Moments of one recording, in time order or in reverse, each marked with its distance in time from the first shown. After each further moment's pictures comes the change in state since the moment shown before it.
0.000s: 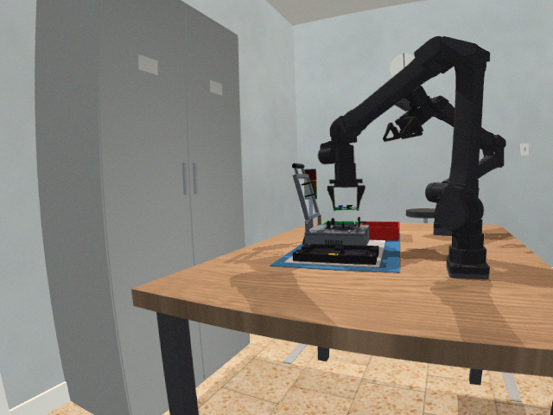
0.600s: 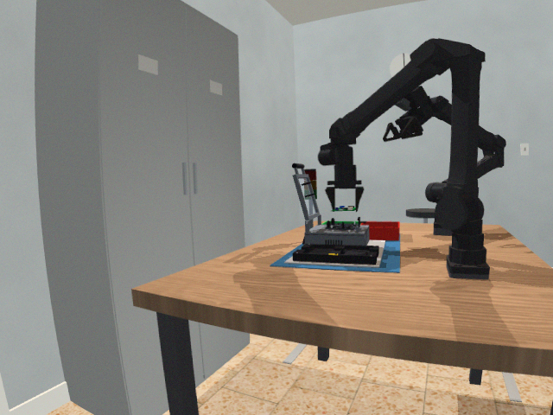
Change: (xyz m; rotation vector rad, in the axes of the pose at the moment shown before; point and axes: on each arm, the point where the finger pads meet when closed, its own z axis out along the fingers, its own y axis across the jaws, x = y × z) left arm -0.014 0.002 0.004 -0.002 -0.002 0.189; right arm 0.000 0.000 0.000 -0.001 0.000 0.000
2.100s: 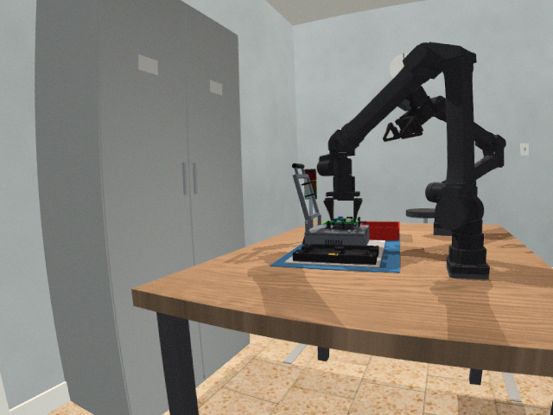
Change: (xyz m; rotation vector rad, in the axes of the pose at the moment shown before) left arm -0.005 0.007 0.037 -0.008 -0.006 0.010; right arm 0.000 0.000 0.000 0.000 0.000 0.000
